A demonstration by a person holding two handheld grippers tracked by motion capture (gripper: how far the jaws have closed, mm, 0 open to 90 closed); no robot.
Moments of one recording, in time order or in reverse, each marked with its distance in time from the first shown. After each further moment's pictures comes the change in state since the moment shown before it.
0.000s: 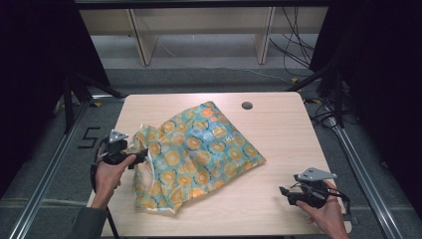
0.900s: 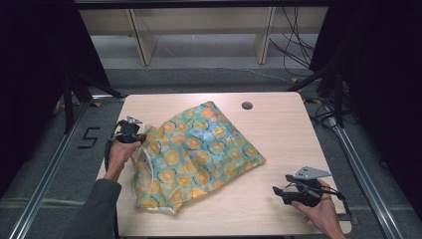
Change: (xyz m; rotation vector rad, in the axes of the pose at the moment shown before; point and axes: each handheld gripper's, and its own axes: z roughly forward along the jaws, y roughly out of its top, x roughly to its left) left arm 0.016 0.028 0.065 0.113 0.007 0.126; right arm 0.007 0.006 0.011 -0.040 0.106 0.026
